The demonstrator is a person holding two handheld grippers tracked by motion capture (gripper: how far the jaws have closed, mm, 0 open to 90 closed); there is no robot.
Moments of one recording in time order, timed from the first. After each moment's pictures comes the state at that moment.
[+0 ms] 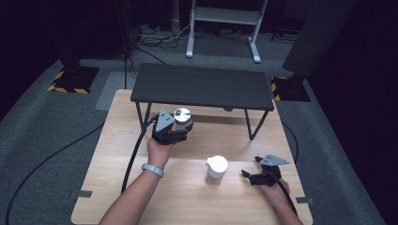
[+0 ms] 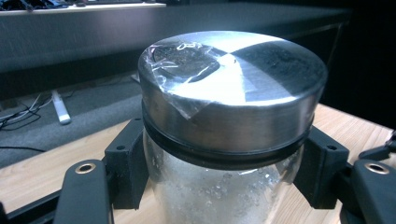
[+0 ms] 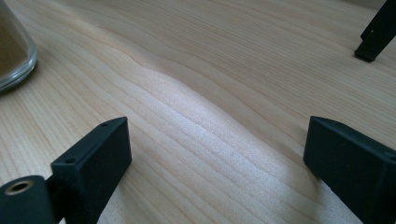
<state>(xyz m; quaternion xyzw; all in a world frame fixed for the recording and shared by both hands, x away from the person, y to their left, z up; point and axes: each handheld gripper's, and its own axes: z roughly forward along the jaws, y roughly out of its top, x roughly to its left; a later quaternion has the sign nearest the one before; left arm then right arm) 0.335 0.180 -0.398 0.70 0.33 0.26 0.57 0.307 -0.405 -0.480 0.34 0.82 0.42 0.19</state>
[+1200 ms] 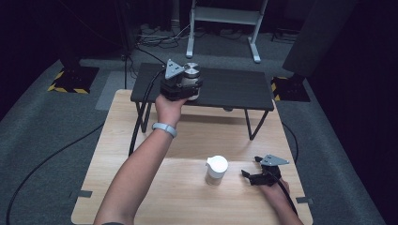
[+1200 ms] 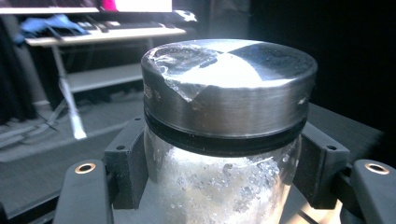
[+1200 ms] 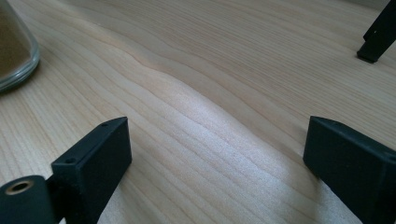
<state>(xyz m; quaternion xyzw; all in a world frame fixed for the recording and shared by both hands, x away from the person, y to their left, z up) 0.396 0.146 -0.288 0.67 0.36 0.29 0.58 0.308 -0.405 -0.480 0.34 0.82 0.42 0.19</state>
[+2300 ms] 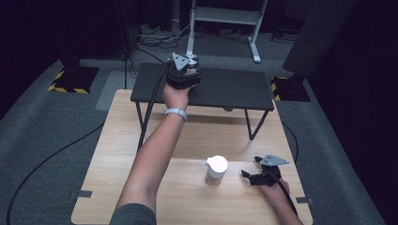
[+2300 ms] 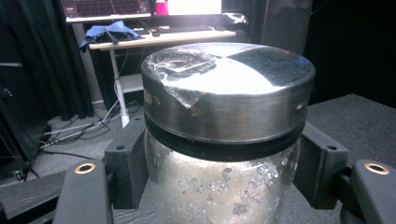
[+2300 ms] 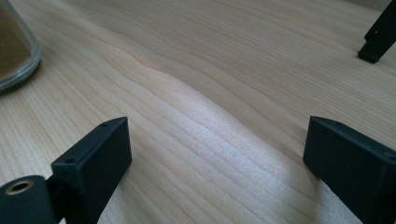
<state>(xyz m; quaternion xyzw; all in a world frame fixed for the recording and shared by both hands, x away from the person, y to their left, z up) 0.440 0.107 -0.309 0.64 0.42 0.35 0.54 0.308 -0.405 -0.479 0.34 0.82 0.42 0.19</state>
